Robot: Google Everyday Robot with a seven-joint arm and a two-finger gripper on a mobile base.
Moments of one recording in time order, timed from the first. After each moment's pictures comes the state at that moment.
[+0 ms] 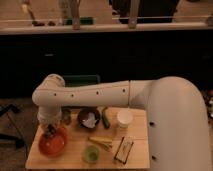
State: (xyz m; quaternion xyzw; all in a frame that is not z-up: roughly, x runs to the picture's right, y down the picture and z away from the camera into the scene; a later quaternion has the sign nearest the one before) arm -0.266 0.178 0.676 -0.11 -0.39 -0.70 0.59
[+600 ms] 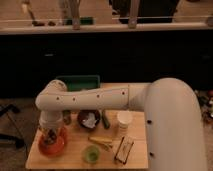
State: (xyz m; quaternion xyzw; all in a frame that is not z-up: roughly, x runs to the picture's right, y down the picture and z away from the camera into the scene) arm -0.268 0.211 0.687 -0.14 -0.42 -0.68 0.59
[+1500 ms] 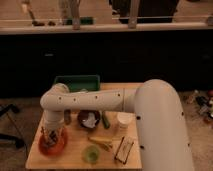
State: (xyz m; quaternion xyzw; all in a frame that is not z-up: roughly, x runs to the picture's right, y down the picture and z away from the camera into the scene) arm -0.271 0.231 0.720 -0.17 -0.44 -0.65 0.59
